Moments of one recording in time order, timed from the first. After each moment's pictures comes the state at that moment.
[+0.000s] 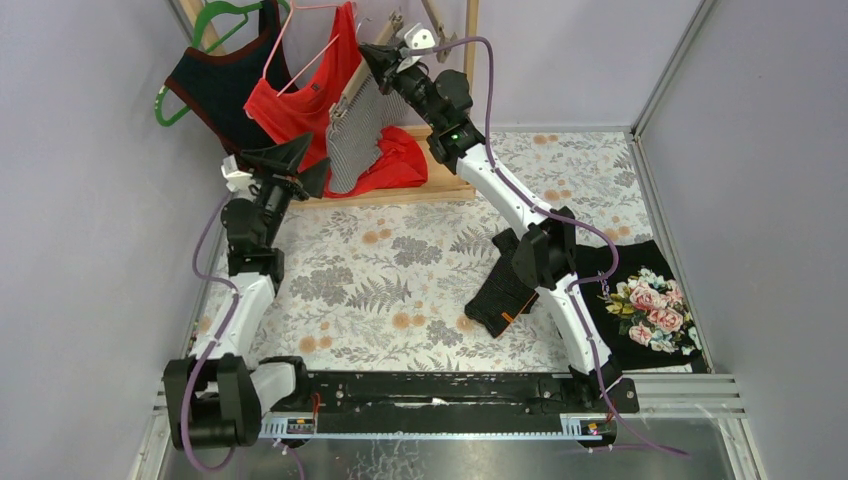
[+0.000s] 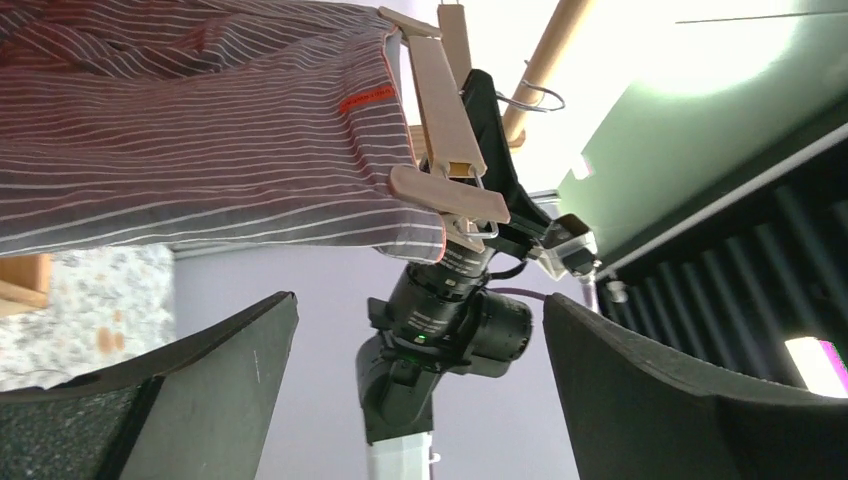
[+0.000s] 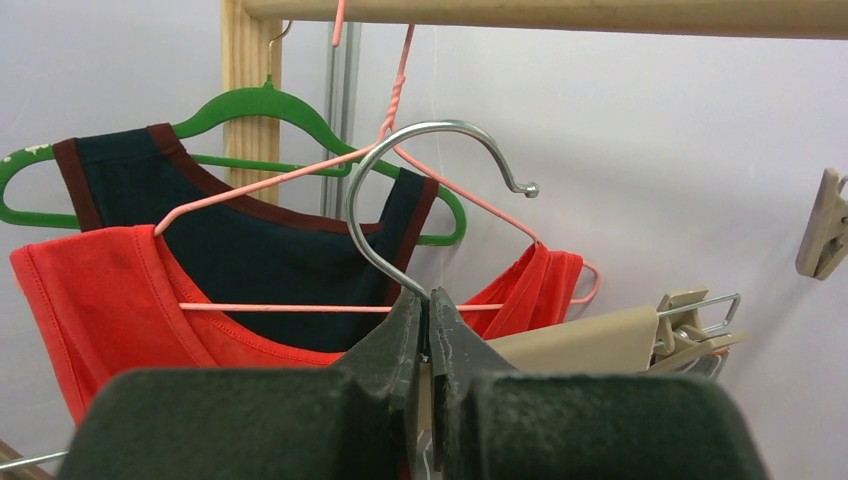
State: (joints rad) left arm 0.08 1.08 0.67 0.70 0.36 -1.70; right arm 0.65 2.40 2.48 0.45 -0.23 -0.04
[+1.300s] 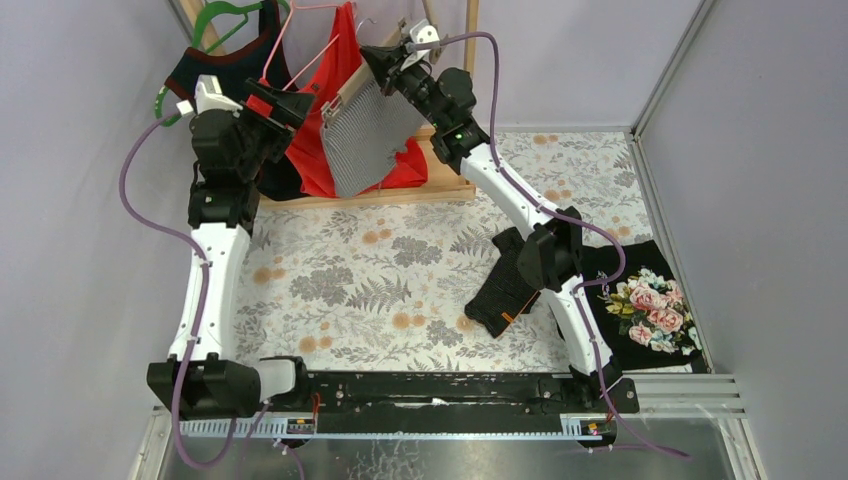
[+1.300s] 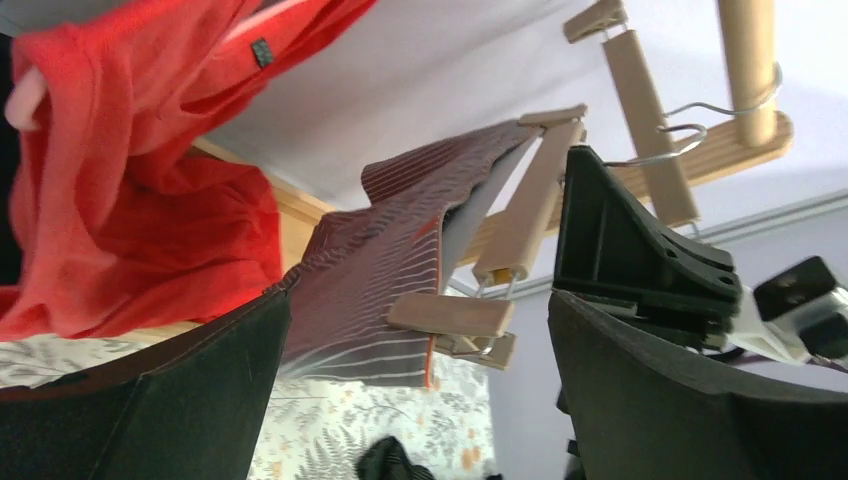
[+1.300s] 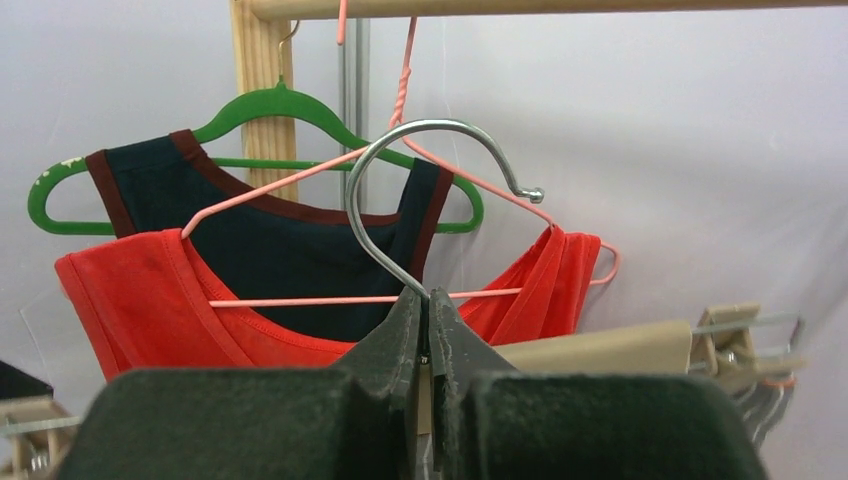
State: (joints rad) left arm 0.07 1.22 1.34 -0.16 0.25 -0.96; right arm 0.65 2.35 2.42 0.44 -0.23 0.04
